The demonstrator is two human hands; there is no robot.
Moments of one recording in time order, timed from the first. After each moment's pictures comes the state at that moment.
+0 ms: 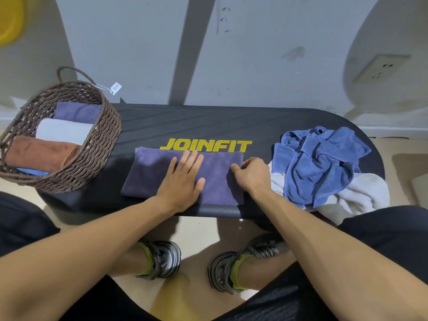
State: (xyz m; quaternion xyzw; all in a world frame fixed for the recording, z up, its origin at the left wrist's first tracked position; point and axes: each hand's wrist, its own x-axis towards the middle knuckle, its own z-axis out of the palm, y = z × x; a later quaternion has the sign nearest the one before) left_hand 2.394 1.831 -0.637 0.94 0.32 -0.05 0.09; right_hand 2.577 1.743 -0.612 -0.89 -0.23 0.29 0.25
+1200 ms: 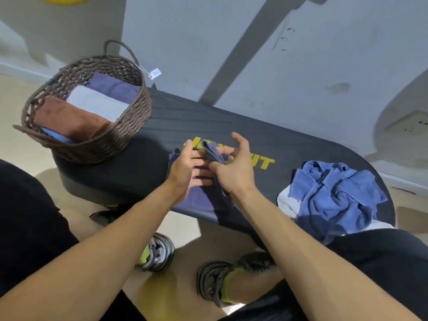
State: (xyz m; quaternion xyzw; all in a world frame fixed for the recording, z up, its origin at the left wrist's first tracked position) left_hand 2.387 1.853 -0.588 0.35 0.49 0.24 0.76; right_hand 2.497 1.799 -0.556 -0.74 -0.31 0.38 0.46
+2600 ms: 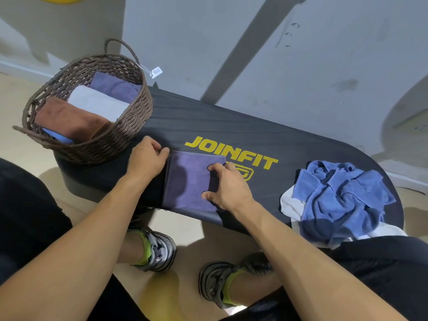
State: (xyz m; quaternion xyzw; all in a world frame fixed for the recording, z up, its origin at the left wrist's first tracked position) left_hand 2.319 1.915 -0.616 0.67 0.67 0.15 0.29; right_hand 2.507 1.788 -0.604 -0.77 -0.55 0.31 0.08
